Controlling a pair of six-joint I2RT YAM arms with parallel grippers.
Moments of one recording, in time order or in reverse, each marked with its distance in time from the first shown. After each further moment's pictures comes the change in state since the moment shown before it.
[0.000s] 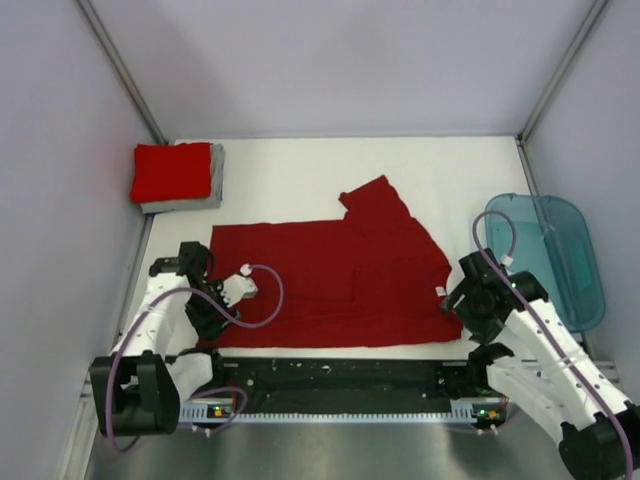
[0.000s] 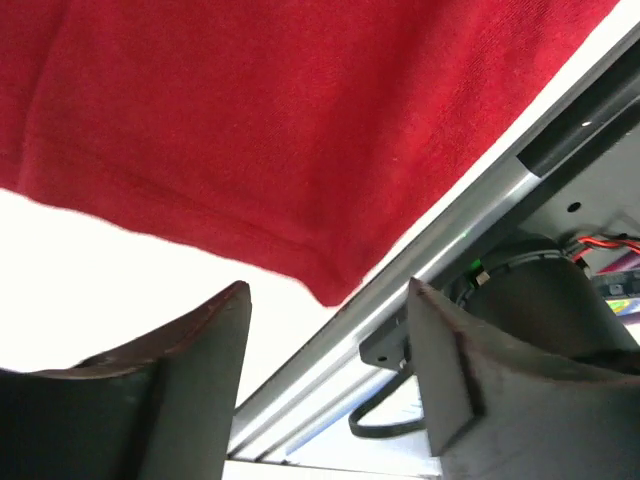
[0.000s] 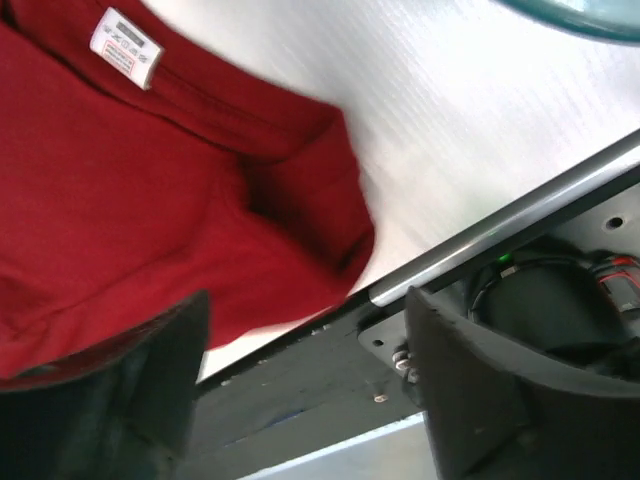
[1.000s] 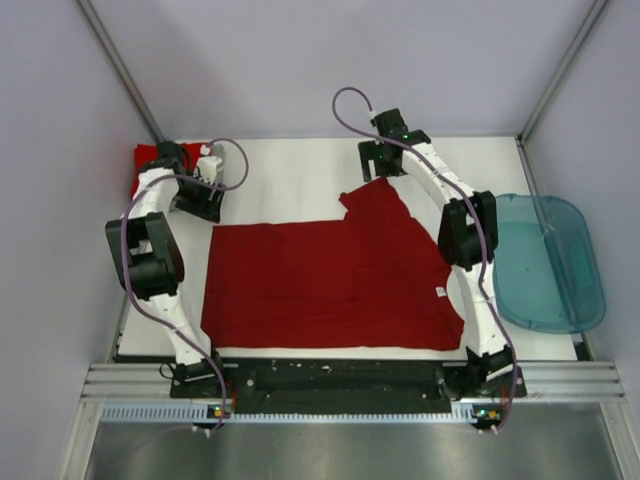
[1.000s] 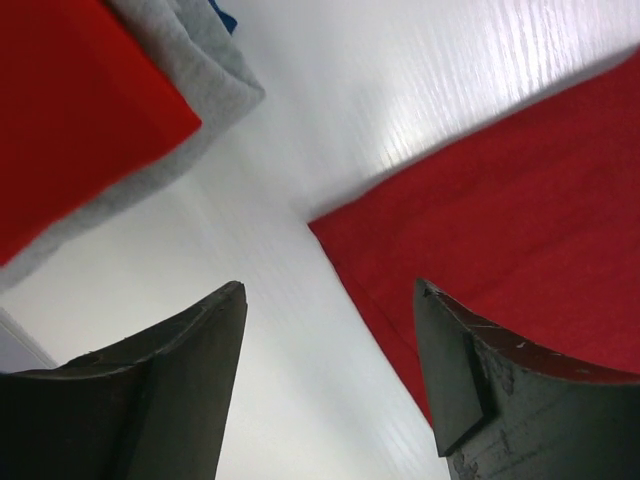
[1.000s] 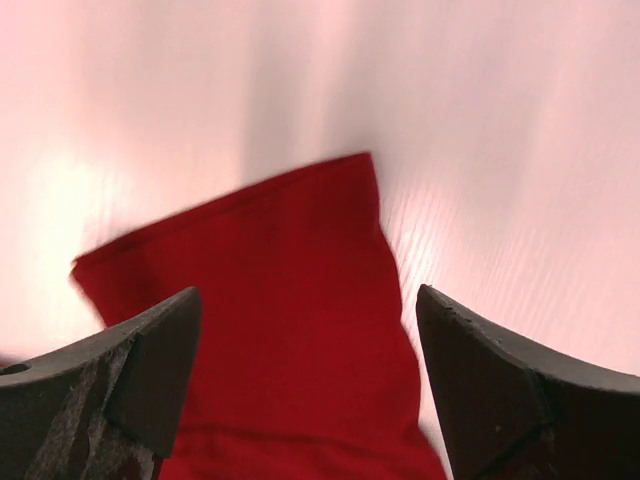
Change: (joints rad) left arm 0.154 0.866 0.940 0.308 0.148 -0.459; right arm 0.046 1.501 1.491 0.442 -0.055 -0.979
